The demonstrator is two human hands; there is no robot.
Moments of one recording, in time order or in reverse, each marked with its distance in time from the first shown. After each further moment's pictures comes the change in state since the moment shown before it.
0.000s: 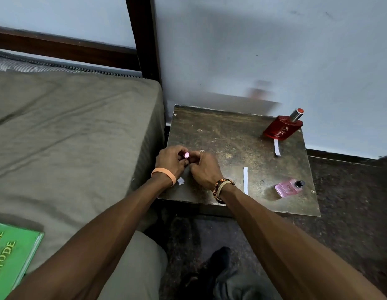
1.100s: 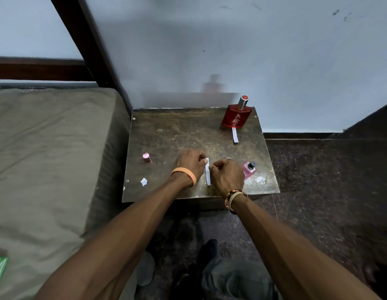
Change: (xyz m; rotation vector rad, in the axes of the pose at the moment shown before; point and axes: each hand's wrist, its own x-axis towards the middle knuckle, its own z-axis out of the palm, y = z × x) left_hand -0.013 0.114 0.106 0.143 -0.194 0.206; right_hand -0.058 0.098 -0.095 -0.118 0.485 0.364
